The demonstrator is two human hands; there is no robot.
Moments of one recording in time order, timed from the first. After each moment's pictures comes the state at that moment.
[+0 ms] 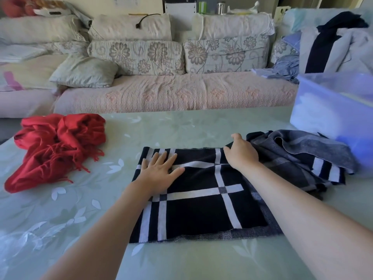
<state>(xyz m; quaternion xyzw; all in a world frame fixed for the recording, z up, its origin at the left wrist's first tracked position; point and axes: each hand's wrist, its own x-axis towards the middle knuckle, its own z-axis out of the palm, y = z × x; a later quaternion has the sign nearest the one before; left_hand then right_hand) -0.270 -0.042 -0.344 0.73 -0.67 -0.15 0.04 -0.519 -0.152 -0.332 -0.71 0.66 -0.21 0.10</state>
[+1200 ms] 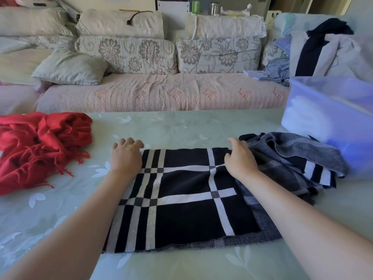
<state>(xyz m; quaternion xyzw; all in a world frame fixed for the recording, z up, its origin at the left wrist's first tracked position) -0.209 -0.097 -0.354 0.76 -0.62 0.15 0.15 -0.539 -0.145 -0.342 -0.72 0.64 -0.25 0.12</state>
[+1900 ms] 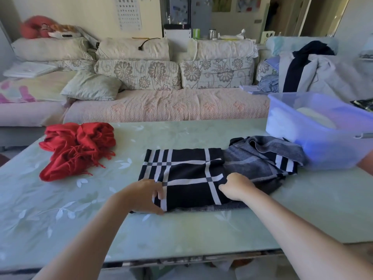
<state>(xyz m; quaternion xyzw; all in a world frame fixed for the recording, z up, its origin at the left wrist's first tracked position) -0.255 0.083 -0.305 0.64 -0.75 -0.16 -0.02 -0.560 0.009 -0.300 -0.71 0.68 -0.04 0.20</state>
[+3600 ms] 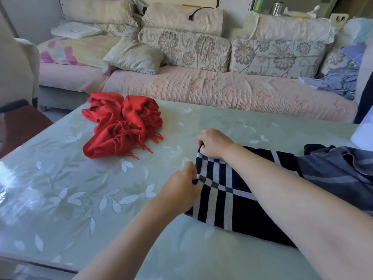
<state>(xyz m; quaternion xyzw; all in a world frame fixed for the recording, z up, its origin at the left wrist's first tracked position) -0.208 0.085 -0.309 0.75 -0.57 -0.23 0.23 -0.280 -0.132 -0.319 -0.94 0.34 -0.04 0.06</state>
